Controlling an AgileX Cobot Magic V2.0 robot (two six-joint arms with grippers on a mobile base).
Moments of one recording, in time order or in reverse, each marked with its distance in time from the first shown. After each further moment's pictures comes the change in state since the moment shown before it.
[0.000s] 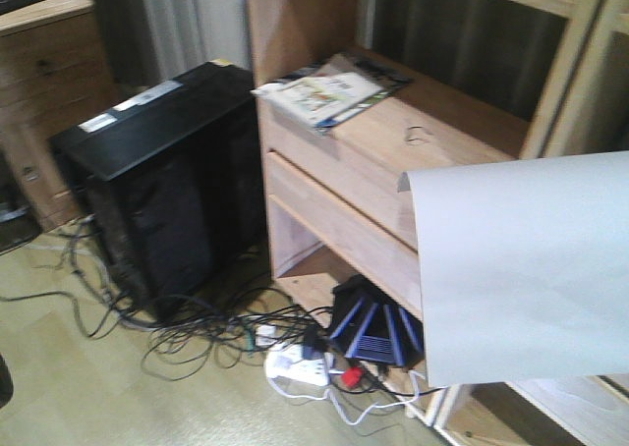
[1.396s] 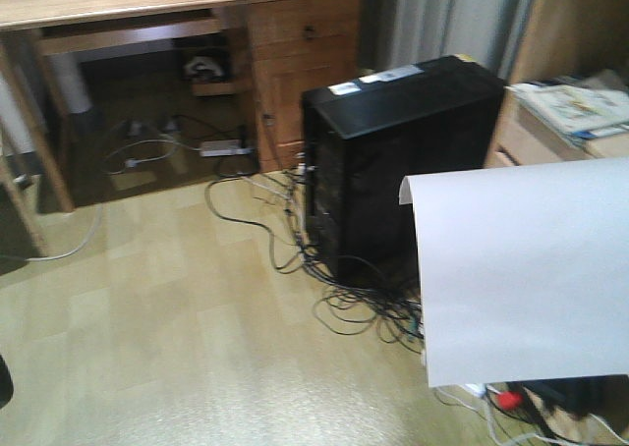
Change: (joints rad) left arm 0.000 0.000 0.000 0.000 0.000 0.000; right arm 0.000 0.000 0.000 0.000 0.000 0.000
